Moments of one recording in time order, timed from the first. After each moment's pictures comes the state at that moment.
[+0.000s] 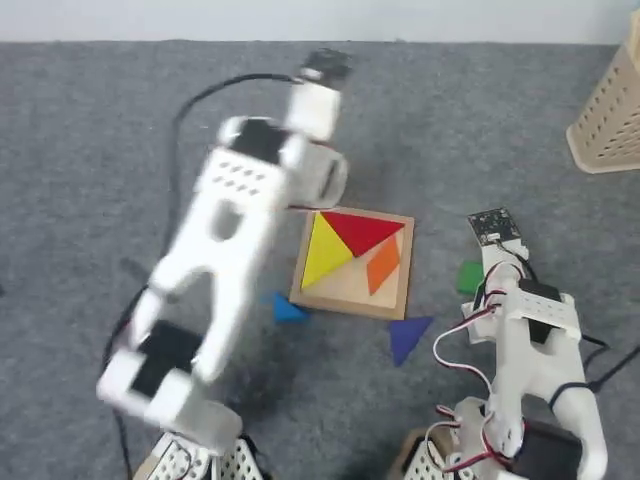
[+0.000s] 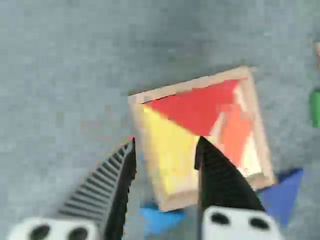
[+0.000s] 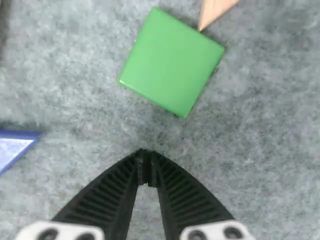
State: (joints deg) left arm 12.4 2.1 -2.8 81.4 4.6; right arm 13.5 -22.2 64.4 45.9 28.4
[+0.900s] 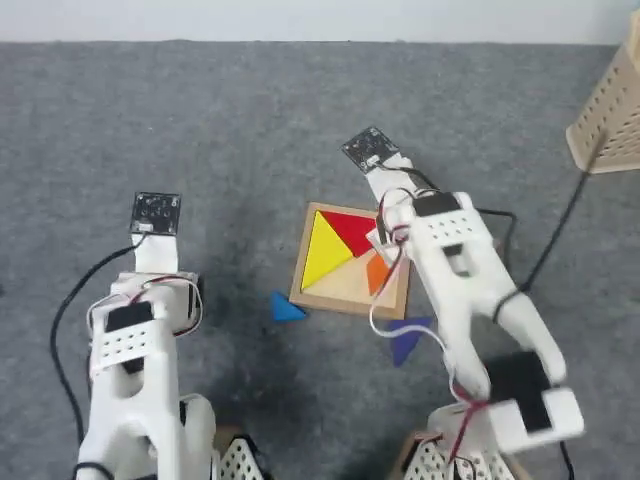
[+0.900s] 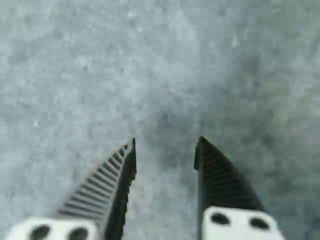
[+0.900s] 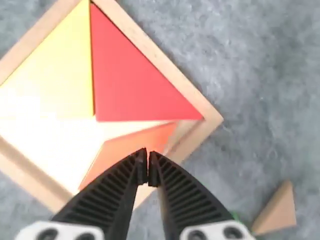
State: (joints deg) left arm -22.7 -39.9 76.9 36.1 -13.5; right arm -17.6 0.2 27.1 52.4 21.8
